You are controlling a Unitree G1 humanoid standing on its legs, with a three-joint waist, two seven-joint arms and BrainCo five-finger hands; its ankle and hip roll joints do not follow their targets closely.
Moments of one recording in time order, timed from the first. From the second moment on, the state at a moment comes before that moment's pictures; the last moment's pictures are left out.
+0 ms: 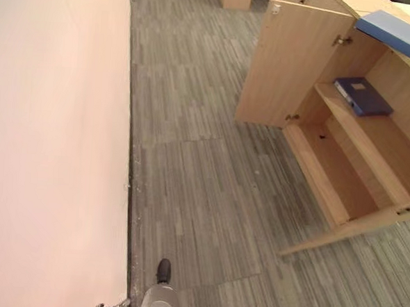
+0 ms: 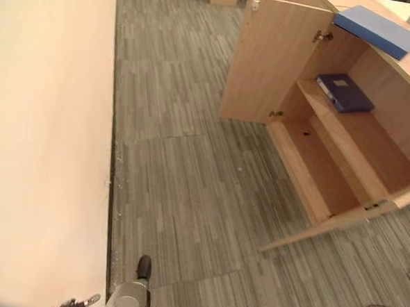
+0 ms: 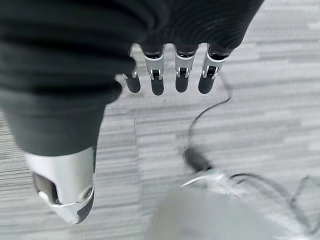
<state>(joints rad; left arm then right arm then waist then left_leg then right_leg) 0.02 0.24 0.03 1.31 -0.19 -0.09 0.18 -0.02 -0.22 0.21 1.33 0.14 0.00 -0.10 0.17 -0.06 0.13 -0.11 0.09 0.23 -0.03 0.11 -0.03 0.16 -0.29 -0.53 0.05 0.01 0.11</state>
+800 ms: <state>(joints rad) 0.07 0.29 -0.04 1.33 -0.10 -0.06 0.13 -0.01 -0.28 0.21 1.26 0.14 -0.01 -0.08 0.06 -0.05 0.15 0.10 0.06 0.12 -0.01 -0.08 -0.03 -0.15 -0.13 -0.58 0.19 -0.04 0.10</state>
